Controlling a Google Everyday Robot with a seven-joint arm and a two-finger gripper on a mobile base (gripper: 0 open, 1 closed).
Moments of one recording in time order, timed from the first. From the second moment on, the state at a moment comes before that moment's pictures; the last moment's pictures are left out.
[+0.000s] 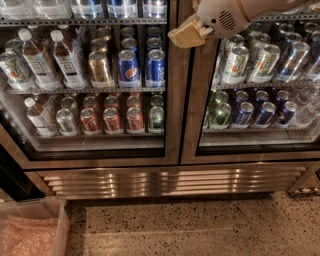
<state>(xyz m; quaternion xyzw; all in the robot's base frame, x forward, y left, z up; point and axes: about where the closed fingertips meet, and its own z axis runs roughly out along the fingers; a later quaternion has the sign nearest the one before) 0.579 -0.033 1.026 -0.58 0.67 0.18 0.42</state>
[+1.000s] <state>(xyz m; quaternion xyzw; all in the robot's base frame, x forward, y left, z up) 0.587 -0.044 1.029 -0.58 0.67 0.18 0.42</state>
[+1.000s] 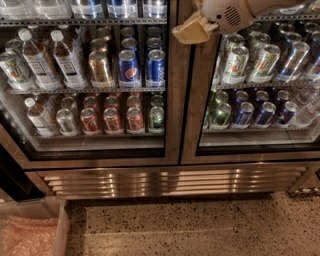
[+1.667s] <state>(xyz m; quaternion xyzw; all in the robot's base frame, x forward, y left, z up) 0.594 -0.050 1.032 -0.58 0.67 0.18 0.42</state>
